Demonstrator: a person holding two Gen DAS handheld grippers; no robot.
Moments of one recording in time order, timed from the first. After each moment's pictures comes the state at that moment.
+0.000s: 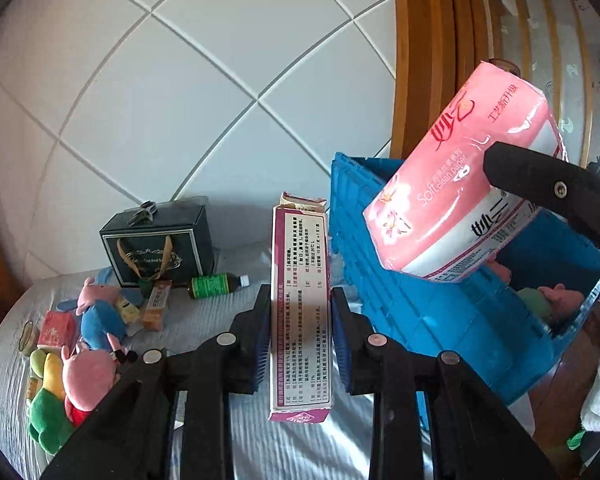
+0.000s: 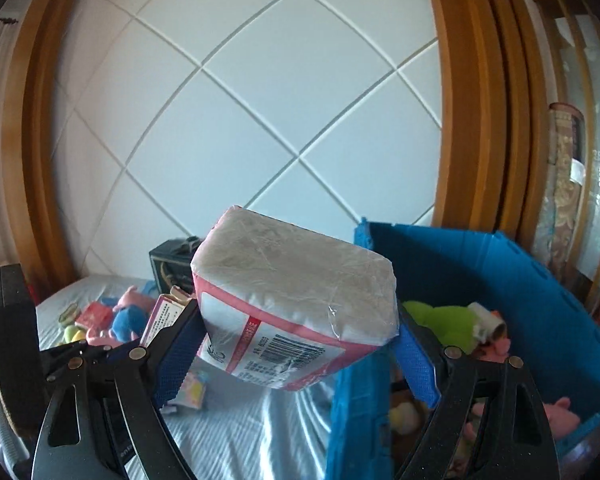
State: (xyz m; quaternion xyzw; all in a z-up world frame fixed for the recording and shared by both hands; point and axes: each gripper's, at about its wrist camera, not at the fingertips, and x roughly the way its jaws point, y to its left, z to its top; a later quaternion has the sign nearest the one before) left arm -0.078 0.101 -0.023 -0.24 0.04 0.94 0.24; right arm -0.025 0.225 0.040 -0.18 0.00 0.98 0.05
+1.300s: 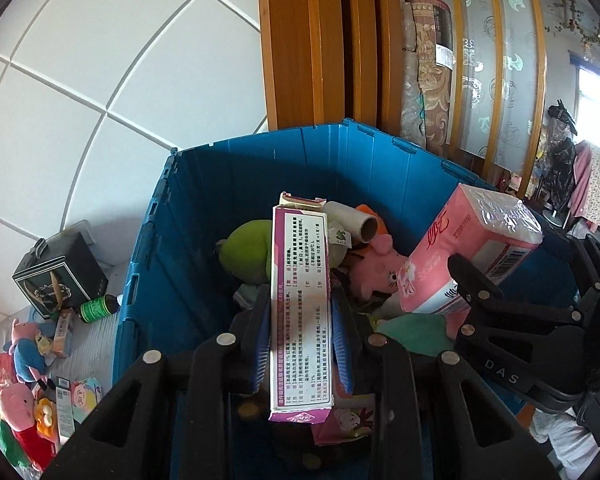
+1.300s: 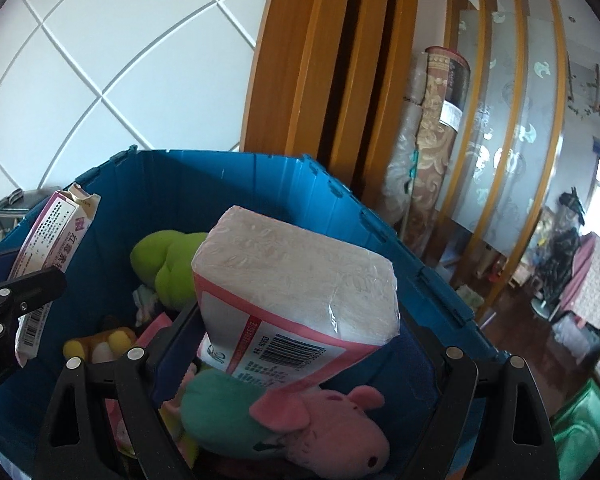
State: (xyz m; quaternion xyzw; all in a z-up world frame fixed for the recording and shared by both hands) left arm -0.033 0.373 -0.026 -0.29 0.12 0.90 0.30; right arm 0.009 0.497 -0.040 -0.26 -0.02 0.93 0.26
